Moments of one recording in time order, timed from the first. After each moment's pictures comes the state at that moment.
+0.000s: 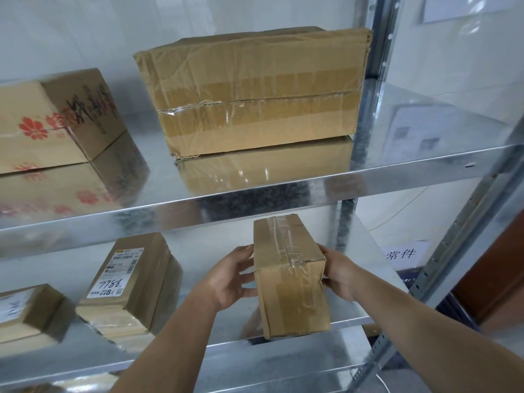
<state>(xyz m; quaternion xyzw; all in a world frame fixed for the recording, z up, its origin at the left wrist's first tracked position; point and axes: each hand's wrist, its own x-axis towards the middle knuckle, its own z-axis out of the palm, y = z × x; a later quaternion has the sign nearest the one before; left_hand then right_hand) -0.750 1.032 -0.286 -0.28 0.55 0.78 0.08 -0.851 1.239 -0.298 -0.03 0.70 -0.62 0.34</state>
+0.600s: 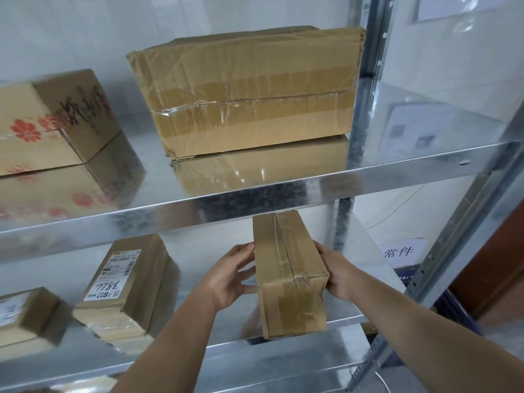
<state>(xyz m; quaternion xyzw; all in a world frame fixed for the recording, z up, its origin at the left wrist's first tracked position) -0.754 1.034 -0.287 -0.26 0.55 0.79 0.07 -0.851 1.241 -0.303 -0.01 0.63 -0.69 0.36</state>
